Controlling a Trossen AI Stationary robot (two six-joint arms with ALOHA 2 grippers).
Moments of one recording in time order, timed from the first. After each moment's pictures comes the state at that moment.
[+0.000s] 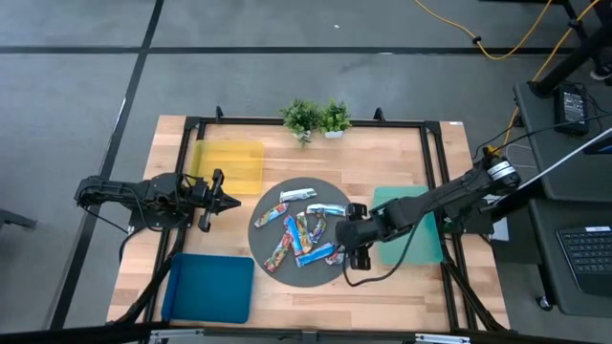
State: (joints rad) left arm -0.07 0.00 0.01 0.03 0.02 -0.09; right arm 0.38 1.62 1.20 -0.72 0.11 0.38
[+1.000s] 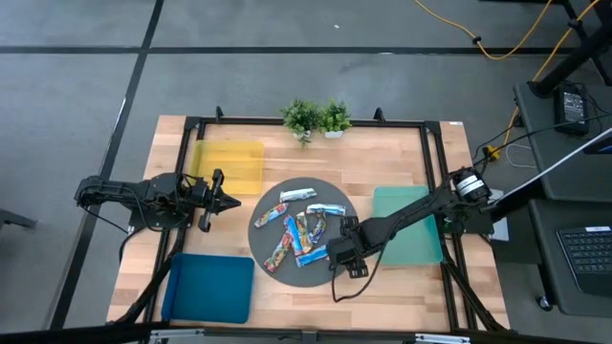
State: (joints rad) left arm -0.06 0.00 0.01 0.03 0.02 -0.09; right arm 0.39 1.89 1.20 -0.72 0.09 0.23
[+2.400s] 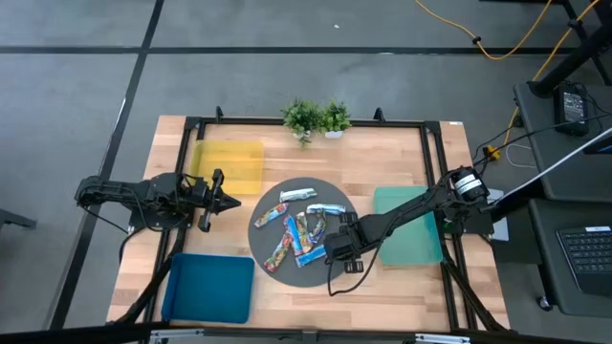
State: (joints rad) left arm -0.06 0.00 0.01 0.03 0.02 -0.09; right arm 0.36 1.89 1.20 -0.70 0.13 0.28
